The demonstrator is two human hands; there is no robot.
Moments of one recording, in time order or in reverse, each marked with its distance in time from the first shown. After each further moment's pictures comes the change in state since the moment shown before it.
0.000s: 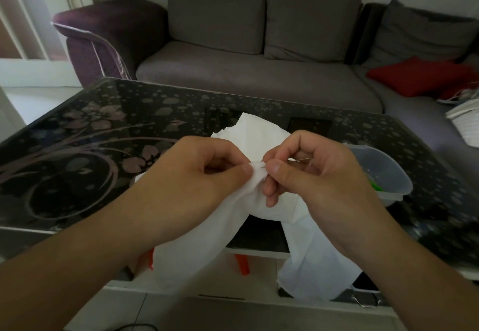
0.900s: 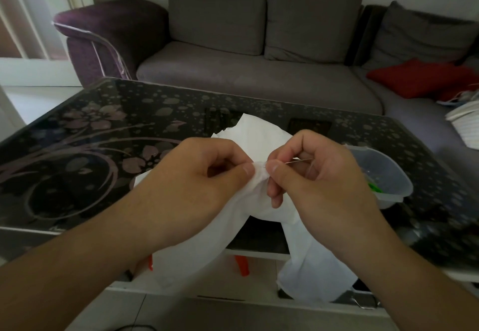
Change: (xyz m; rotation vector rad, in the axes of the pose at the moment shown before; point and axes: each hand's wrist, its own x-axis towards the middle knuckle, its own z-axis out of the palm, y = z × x) left_hand -0.001 -0.003 0.004 0.085 0.031 0.061; right_hand -0.002 0.001 0.011 -0.129 0.120 -0.027
